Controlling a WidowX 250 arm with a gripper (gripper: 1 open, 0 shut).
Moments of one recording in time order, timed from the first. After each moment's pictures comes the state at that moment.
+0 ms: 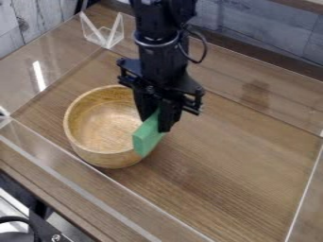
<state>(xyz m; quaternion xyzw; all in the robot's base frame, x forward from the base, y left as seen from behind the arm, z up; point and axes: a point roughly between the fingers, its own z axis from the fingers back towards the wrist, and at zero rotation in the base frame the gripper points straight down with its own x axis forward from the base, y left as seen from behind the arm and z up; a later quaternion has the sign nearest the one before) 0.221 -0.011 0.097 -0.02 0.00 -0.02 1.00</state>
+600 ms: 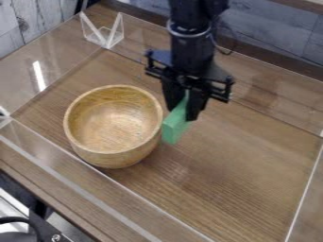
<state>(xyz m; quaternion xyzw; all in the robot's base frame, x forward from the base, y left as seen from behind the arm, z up) 0.249 -0.030 0.099 -0.01 -0.01 0.00 1.00</state>
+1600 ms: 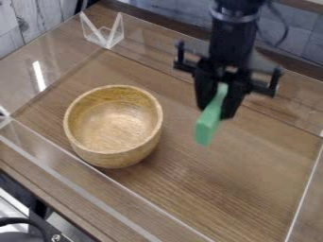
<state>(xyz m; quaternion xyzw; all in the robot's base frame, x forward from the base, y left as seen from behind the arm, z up) 0.243 -0.070 0.137 -0.02 0.00 0.02 1.00</state>
